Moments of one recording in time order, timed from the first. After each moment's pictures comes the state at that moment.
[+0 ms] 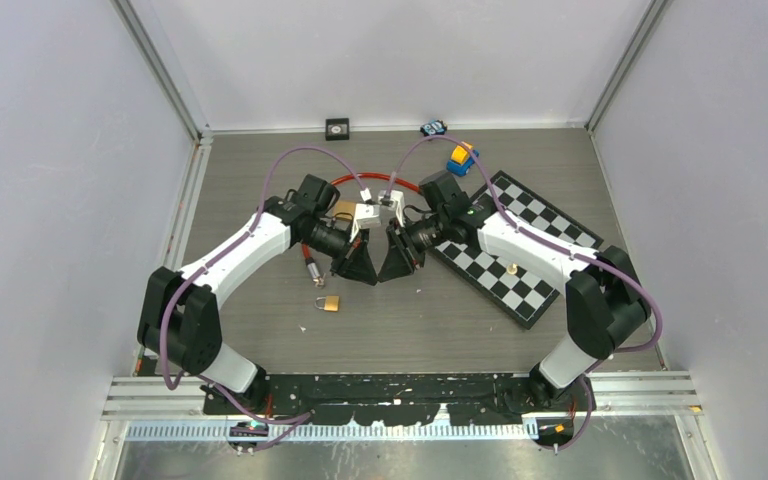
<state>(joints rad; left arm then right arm) -0.48 1.51 1.15 -0.78 1.06 0.60 0.64 1.61 1.18 -0.40 -0.95 -0.03</state>
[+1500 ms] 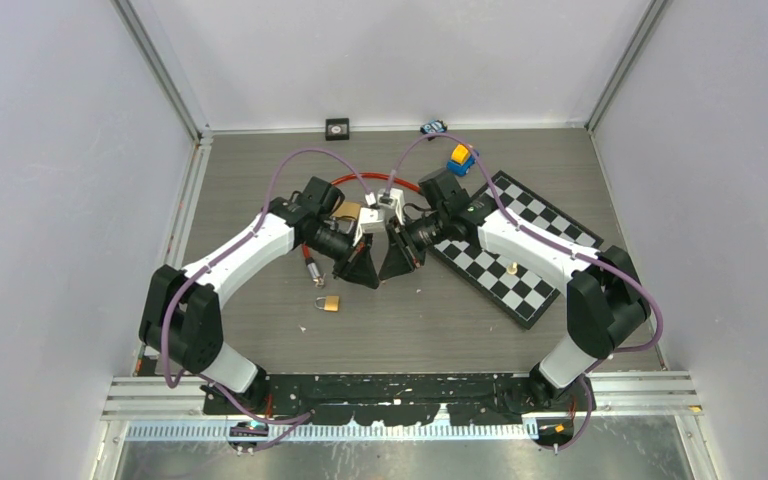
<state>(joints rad) -0.50 1.52 1.15 -0.79 1.05 0.62 0.64 1.61 1.21 -0.44 -0.94 -0.03</state>
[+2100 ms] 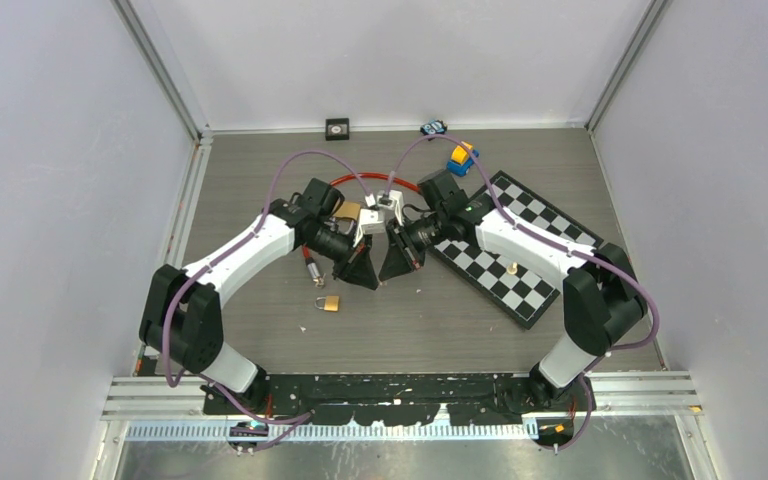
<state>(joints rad) -0.50 1.52 1.13 -0.78 1.03 0.60 0.64 1.62 1.21 -0.45 -0.95 -0.04</state>
